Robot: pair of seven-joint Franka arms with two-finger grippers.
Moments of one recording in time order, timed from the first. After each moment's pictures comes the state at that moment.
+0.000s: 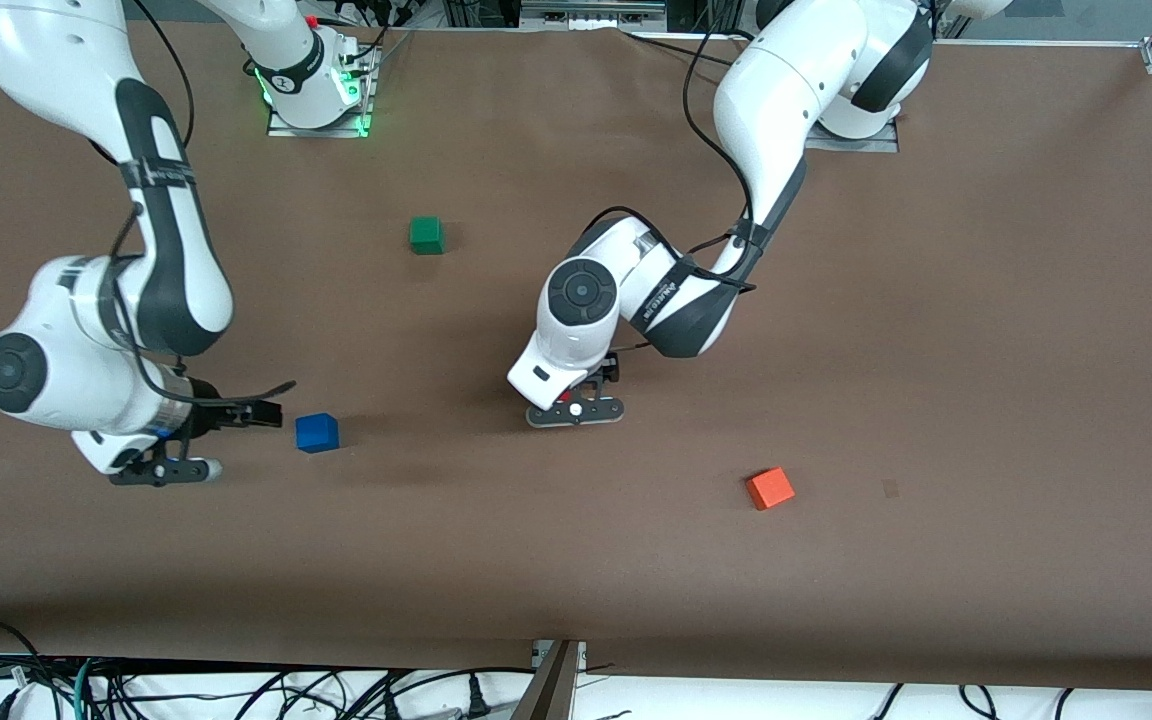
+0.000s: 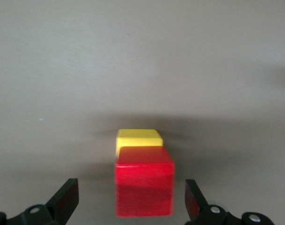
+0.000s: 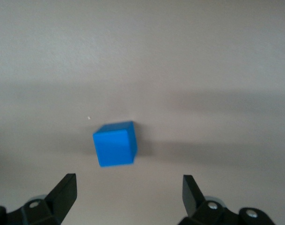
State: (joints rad) left arm -0.64 1.05 -0.10 -0.85 -0.01 1.93 -0.82; right arm 0.20 0.61 -0.15 -1.52 0.20 2.06 -0.07
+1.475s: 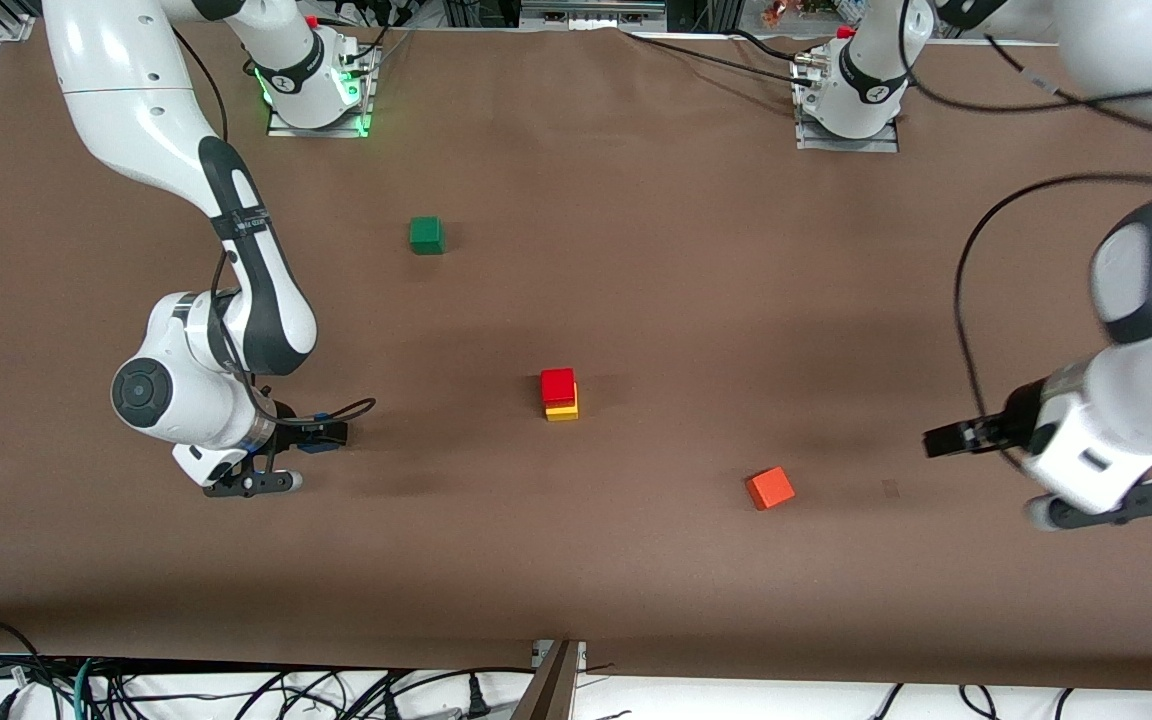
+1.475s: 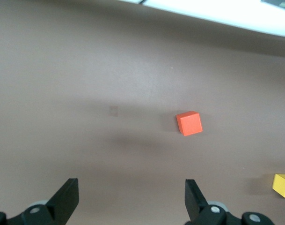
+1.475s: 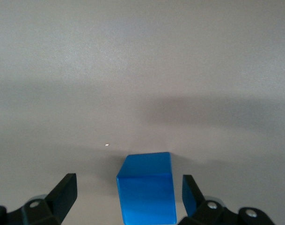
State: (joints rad) left arm -0.03 0.67 -0.08 -0.81 -0.01 1.47 -0.28; right arm 0.25 0.72 -0.12 -1.54 0.23 2.23 -0.07
